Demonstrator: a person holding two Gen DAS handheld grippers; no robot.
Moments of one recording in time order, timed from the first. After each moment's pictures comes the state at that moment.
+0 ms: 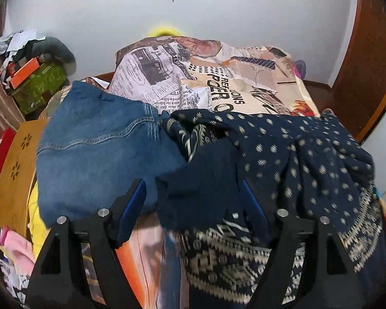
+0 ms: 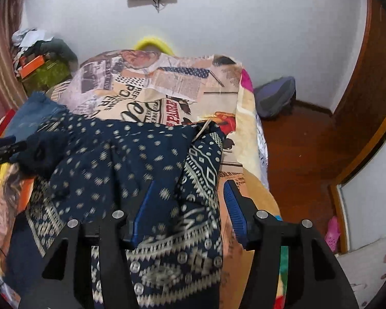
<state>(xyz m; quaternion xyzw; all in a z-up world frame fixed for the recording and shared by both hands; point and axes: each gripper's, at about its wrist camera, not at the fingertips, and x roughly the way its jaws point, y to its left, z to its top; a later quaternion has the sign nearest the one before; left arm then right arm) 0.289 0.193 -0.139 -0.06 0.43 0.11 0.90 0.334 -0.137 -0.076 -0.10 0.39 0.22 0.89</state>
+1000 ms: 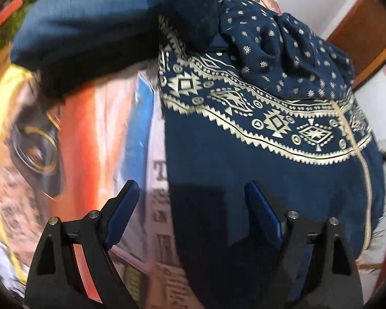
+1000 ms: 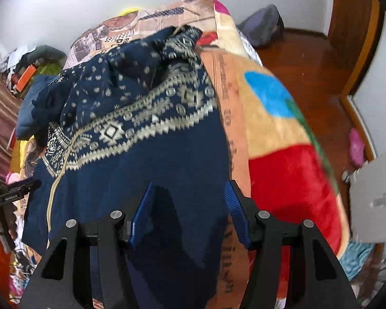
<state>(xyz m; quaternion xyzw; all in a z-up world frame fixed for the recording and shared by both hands) 0.159 0.172 -0.244 -0.16 0.55 0.02 0.82 0.234 -0.213 -0.163 0.03 0.53 0.20 0.83</state>
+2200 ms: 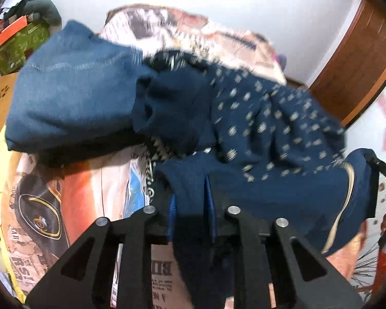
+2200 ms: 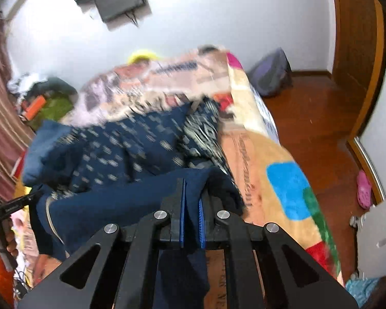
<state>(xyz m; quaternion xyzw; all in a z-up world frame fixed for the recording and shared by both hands) 0.239 0.184 -0.191 -0.14 0.47 0.04 0.87 0.302 -0.171 -0.125 0.04 0.42 0.21 0.88</state>
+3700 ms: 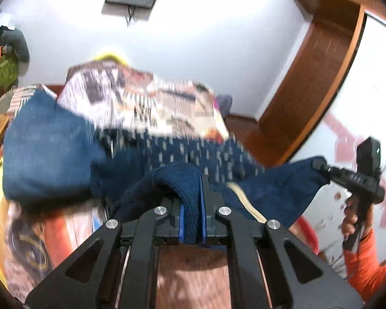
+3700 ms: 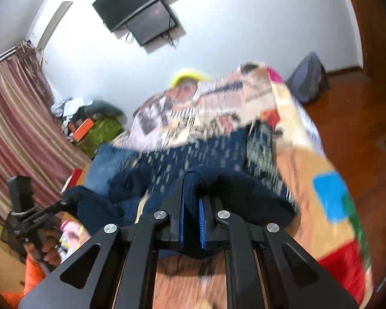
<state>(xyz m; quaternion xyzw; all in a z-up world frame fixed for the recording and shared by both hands) 0.216 0.162 -0.069 -0.17 0.31 -0.07 0.93 0.279 -0.167 -0.043 0.14 0.36 0.32 0.87</state>
